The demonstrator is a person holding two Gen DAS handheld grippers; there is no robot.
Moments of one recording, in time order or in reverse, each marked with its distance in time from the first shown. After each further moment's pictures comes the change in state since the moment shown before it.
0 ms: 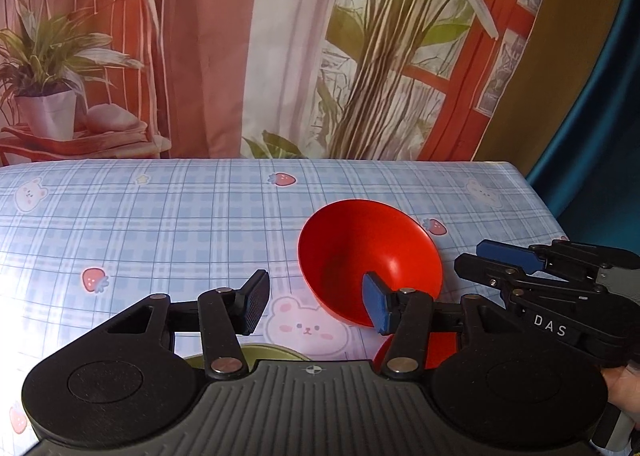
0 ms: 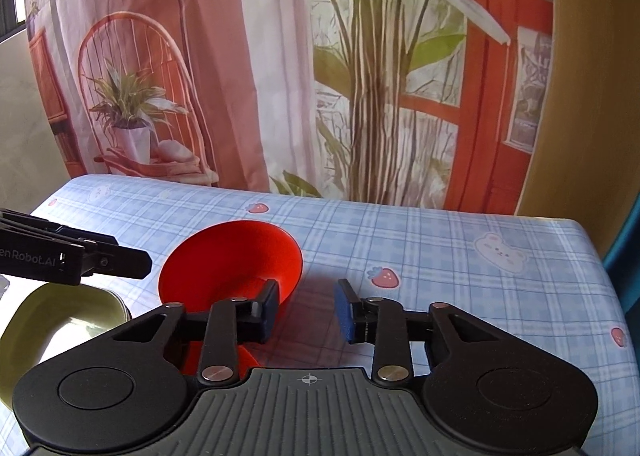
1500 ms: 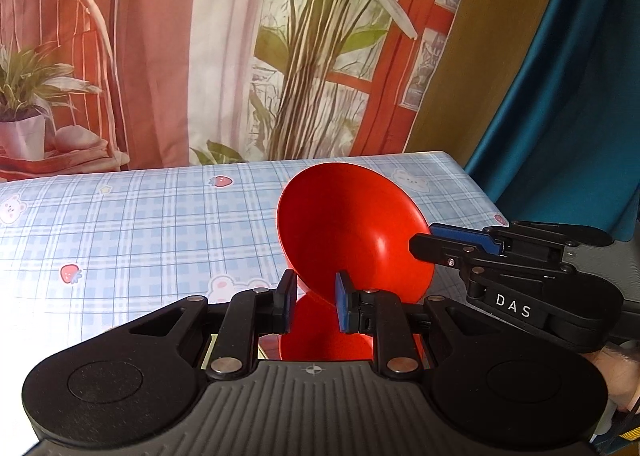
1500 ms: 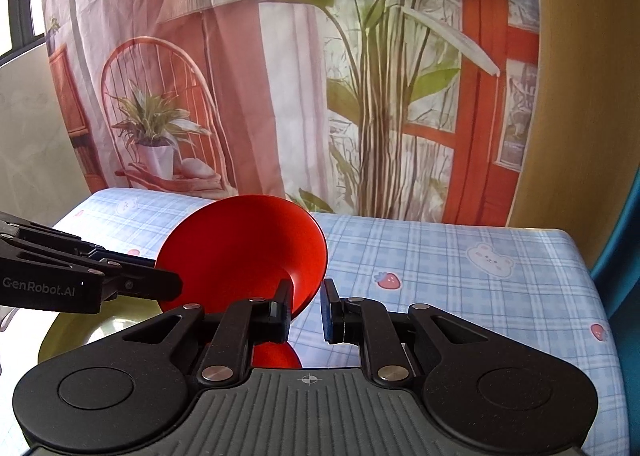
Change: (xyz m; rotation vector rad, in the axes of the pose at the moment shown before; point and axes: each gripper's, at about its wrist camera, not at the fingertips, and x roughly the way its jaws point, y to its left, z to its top) left arm -0.056 -0.032 -0.020 0.077 -0.023 -0.105; right arm -0.073 0.010 -0.002 0.008 -0.060 0.015
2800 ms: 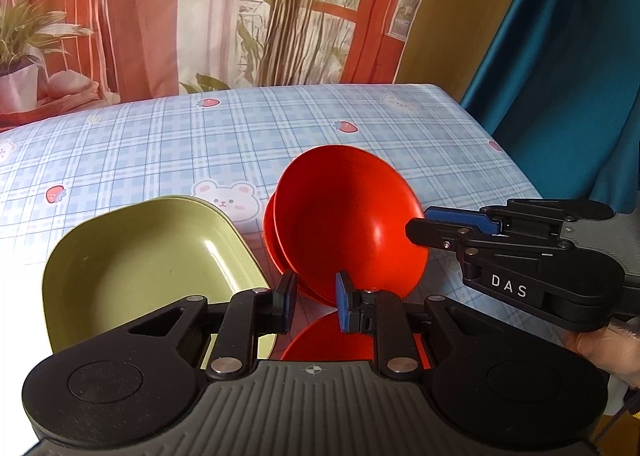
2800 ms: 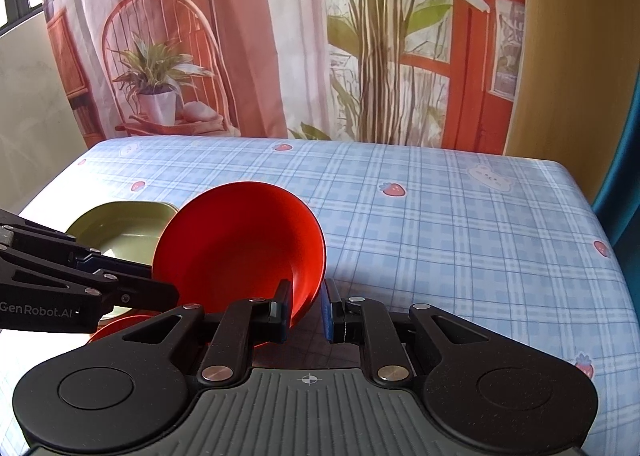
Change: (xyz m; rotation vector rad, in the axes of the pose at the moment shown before) left arm 0.006 -0.008 -0.051 0.024 0.111 -0.007; right arm -0.008 0.013 -0.062 0.018 0.108 -0.011
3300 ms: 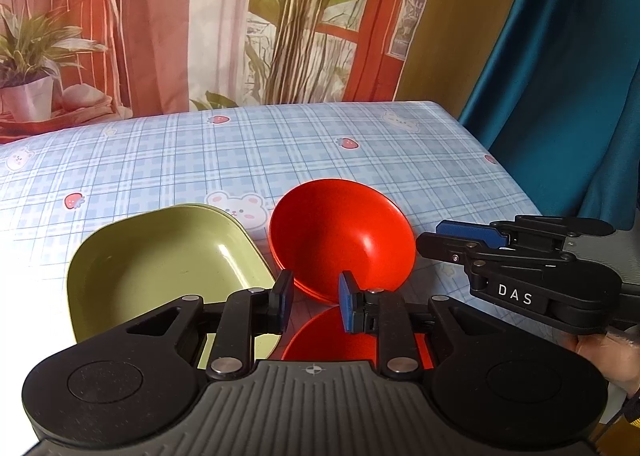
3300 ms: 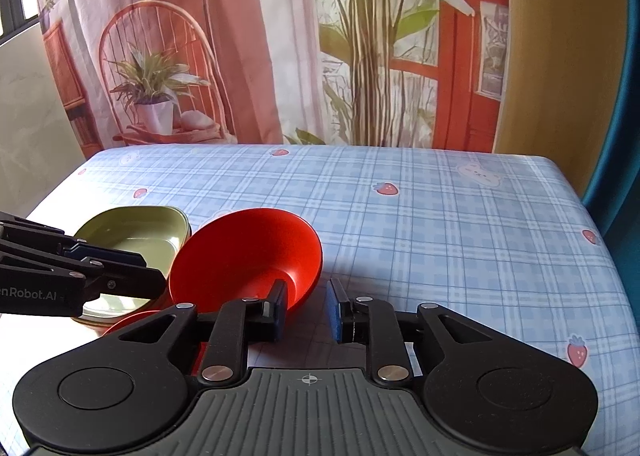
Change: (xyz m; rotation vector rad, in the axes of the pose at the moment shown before) left arm -0.026 -0.001 -0.009 -0.002 -0.057 0.019; right arm -0.020 0.001 -0.007 0.039 -0.027 -0.014
